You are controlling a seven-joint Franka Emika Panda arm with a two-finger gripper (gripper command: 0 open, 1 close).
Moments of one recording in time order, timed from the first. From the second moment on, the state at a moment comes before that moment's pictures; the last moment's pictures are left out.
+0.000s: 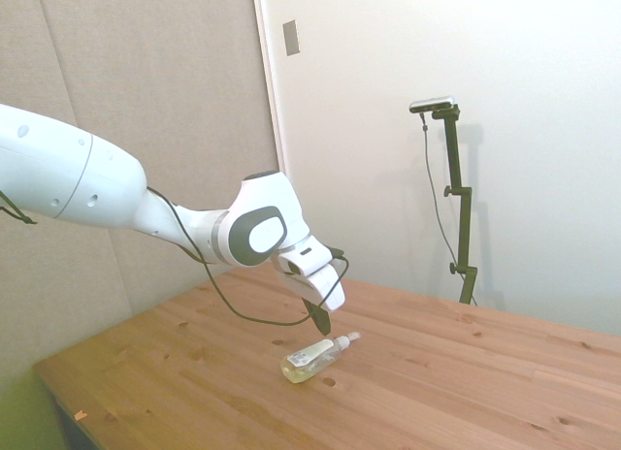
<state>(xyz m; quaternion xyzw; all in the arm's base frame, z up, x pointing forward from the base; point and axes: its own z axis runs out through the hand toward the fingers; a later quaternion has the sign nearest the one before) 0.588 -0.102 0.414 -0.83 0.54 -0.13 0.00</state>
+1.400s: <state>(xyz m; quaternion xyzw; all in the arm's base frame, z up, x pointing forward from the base) 0.525 -0.045 0.413 -0.87 0.49 -0.09 0.00</state>
